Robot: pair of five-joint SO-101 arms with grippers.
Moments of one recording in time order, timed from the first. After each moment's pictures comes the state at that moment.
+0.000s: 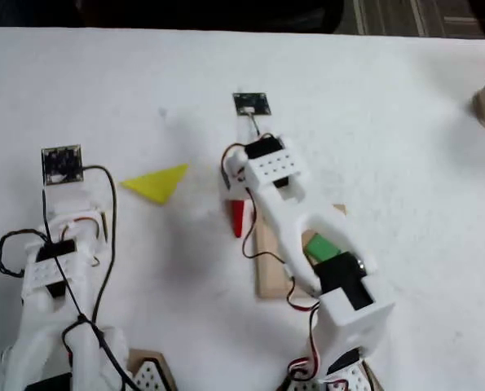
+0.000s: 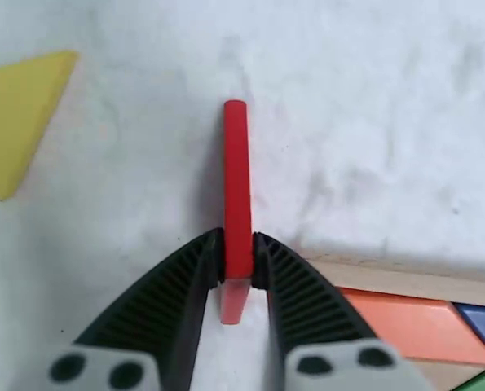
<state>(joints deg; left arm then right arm) -24.3 -33.6 72.6 23.4 -5.0 -25.8 14.4 9.6 61.2 -13.9</state>
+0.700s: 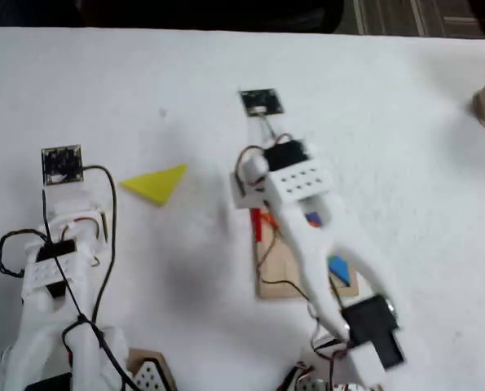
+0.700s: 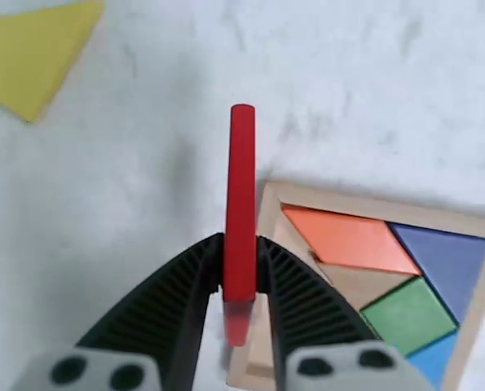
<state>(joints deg) -24.3 -33.6 72.6 23.4 -5.0 -23.0 -6.9 14.1 75.5 -6.9</state>
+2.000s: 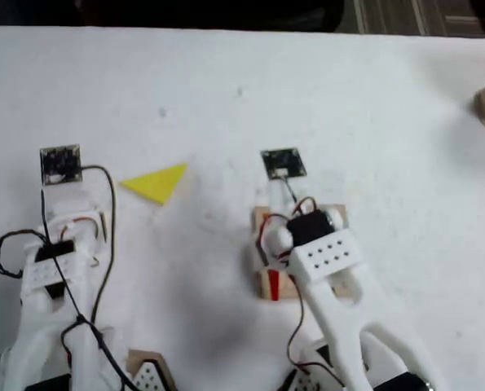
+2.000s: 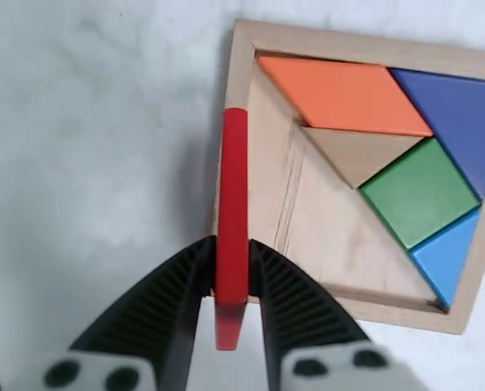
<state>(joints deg) -24.5 -33.6 72.6 23.4 -5.0 -26.7 -32.4 49.1 69.9 -11.7</state>
